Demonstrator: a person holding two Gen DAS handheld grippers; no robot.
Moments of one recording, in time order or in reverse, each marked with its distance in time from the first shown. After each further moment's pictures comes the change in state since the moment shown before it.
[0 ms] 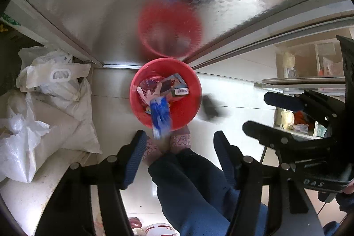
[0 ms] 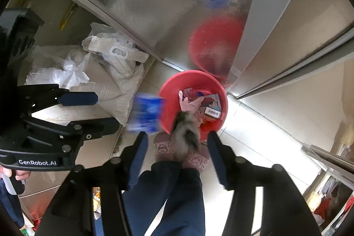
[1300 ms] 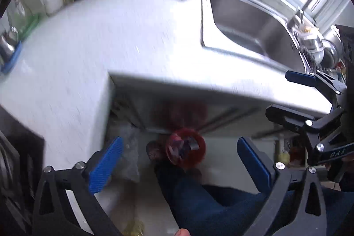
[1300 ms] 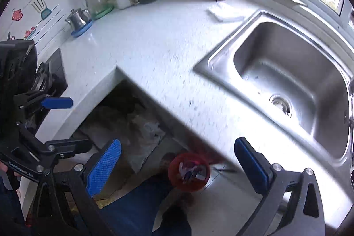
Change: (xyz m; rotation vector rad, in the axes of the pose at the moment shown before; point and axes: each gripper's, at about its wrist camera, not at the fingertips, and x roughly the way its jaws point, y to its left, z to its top) left arm -0.346 -0.023 -0.025 0.023 -0.450 0.138; right arm -0.309 0.093 0.049 -0.217 -0.418 -0.072
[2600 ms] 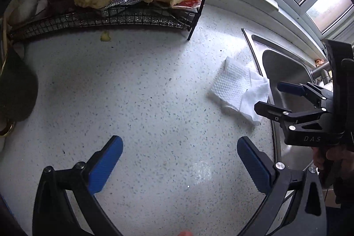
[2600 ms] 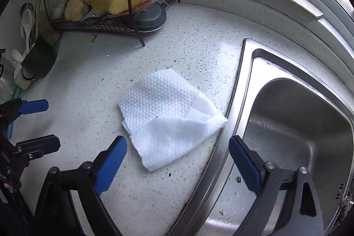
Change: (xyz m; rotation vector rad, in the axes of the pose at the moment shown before) left arm 0.160 0.133 0.352 0.112 0.100 -0.160; right arm 0.158 -0.132 0.257 0.262 0.130 -0.195
